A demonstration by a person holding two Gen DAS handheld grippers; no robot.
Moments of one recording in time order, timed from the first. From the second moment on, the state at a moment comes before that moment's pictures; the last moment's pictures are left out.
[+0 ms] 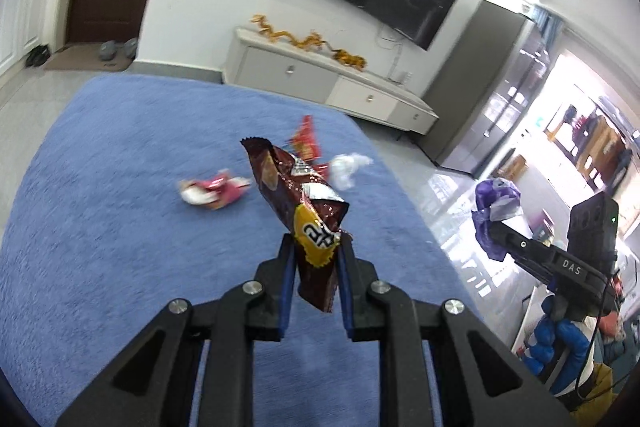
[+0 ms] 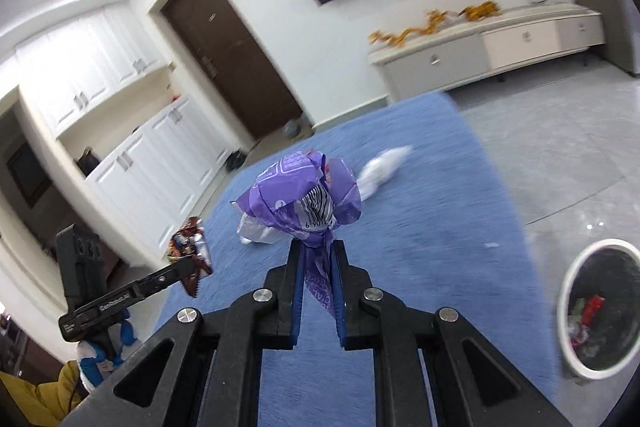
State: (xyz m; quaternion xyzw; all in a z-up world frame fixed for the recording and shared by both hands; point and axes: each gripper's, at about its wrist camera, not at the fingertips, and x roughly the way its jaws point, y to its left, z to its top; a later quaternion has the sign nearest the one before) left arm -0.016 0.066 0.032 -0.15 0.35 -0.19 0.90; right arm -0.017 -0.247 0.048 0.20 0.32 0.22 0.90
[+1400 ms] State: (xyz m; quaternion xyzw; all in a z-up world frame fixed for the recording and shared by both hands) left arm 0.103 -0.407 -0.070 0.00 0.51 -0.41 0.75; right arm -0.045 -0.534 -0.104 0.37 0.38 -0.11 0.84
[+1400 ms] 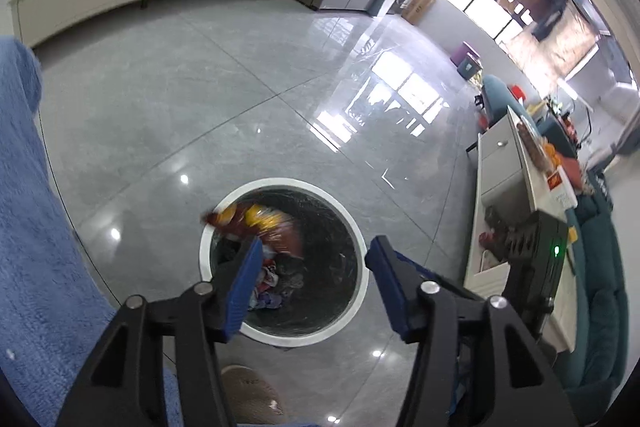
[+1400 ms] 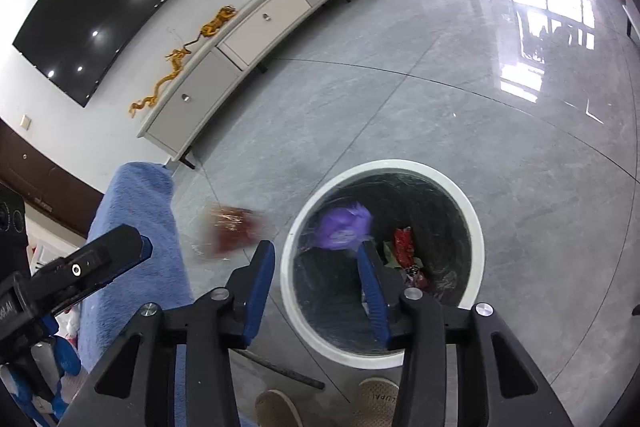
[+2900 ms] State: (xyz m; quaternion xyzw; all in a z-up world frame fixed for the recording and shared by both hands) left arm -0.015 -0.127 0.135 -0.11 0.24 -0.37 0.89; right arm -0.114 -0.398 0.113 0.22 0.23 -0.06 0.95
